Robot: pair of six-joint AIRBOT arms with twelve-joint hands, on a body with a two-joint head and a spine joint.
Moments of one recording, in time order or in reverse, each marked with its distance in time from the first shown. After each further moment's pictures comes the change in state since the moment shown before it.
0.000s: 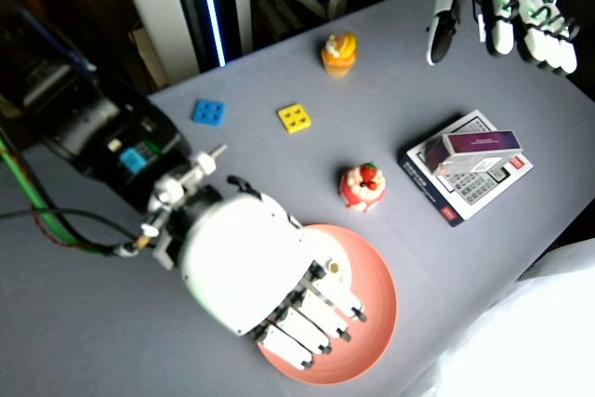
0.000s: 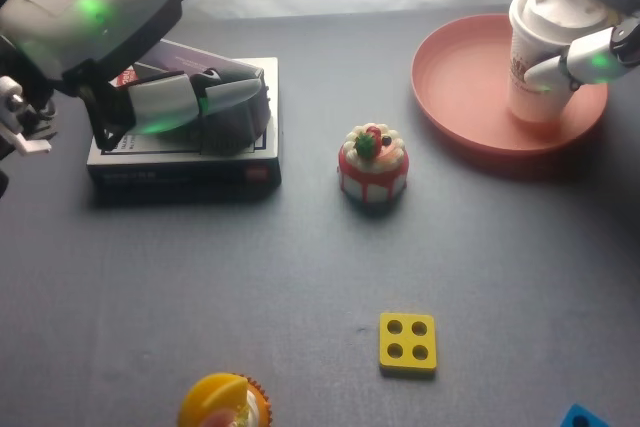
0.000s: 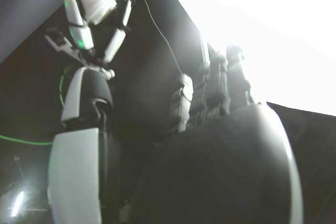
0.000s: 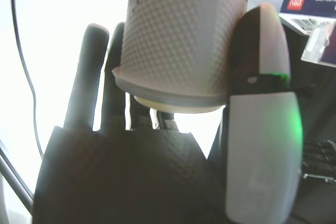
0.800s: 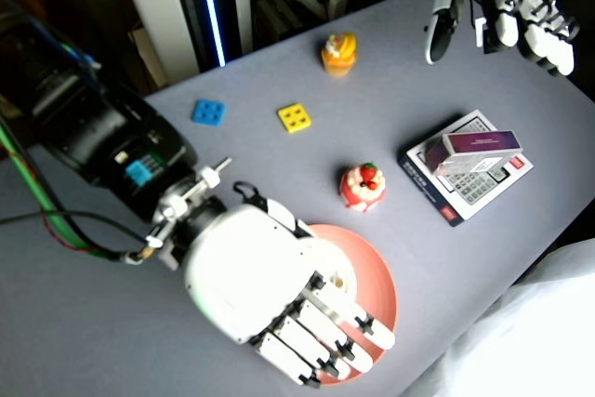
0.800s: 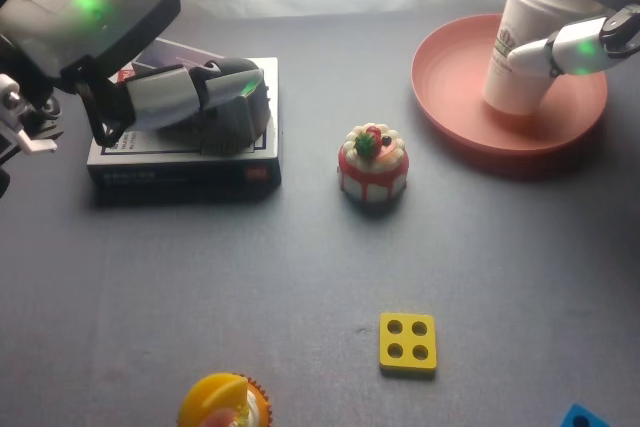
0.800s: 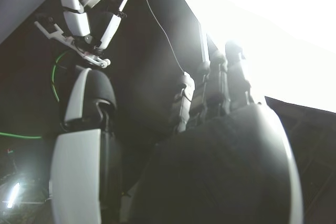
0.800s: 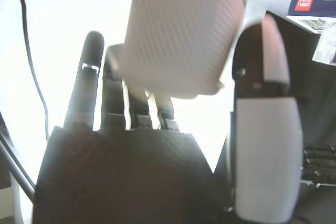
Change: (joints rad) left arm 0.006 -0.008 0.014 0.000 -0.029 -0.030; right arm 0.000 -0.018 0.012 0.013 0.003 -0.001
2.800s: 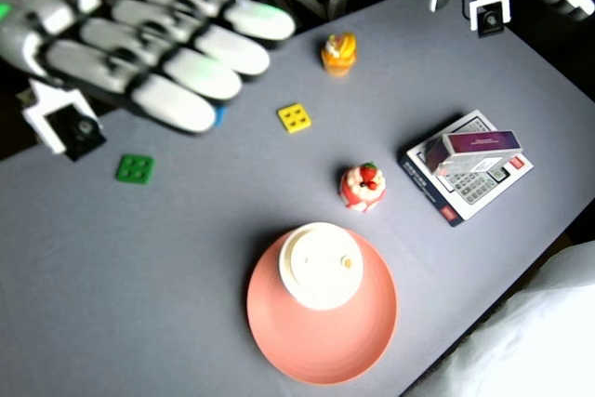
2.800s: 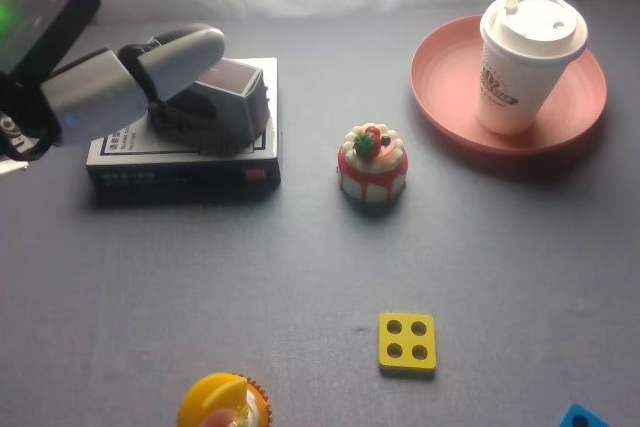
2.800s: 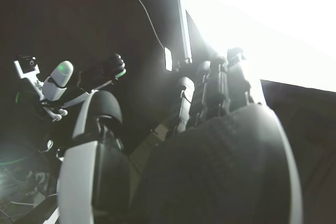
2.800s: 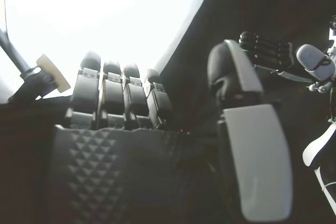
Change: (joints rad) left arm 0.140 0.076 -0.102 -0.116 -0.313 -0.006; right arm -0.511 0.575 -0.748 -0.203 1.058 0.001
